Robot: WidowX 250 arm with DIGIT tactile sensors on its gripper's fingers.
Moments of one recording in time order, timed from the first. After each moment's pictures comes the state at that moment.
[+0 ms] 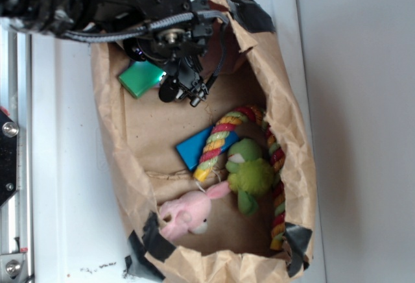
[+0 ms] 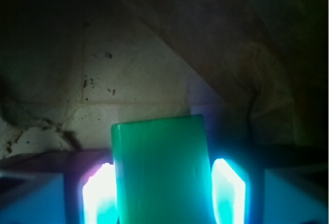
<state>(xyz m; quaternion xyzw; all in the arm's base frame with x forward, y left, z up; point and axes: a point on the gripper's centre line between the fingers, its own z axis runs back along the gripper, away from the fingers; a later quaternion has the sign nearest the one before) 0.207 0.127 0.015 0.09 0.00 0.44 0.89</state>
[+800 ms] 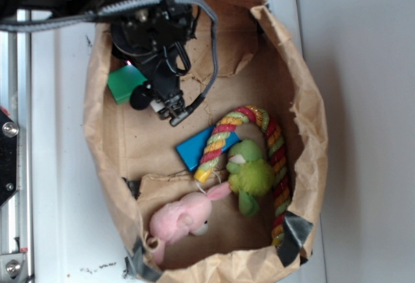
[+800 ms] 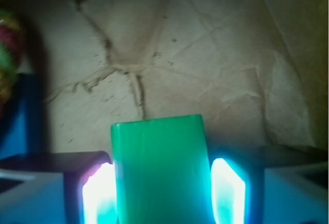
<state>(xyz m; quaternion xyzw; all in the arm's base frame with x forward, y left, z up) 0.235 0.097 0.075 0.02 -0.06 0.26 0.96</state>
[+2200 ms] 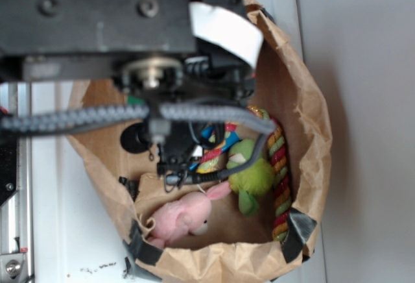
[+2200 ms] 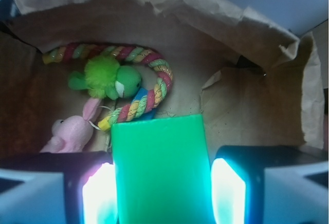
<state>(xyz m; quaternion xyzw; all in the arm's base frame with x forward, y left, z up) 0.276 0.025 0.181 0.03 -0.15 -0.03 0.99</state>
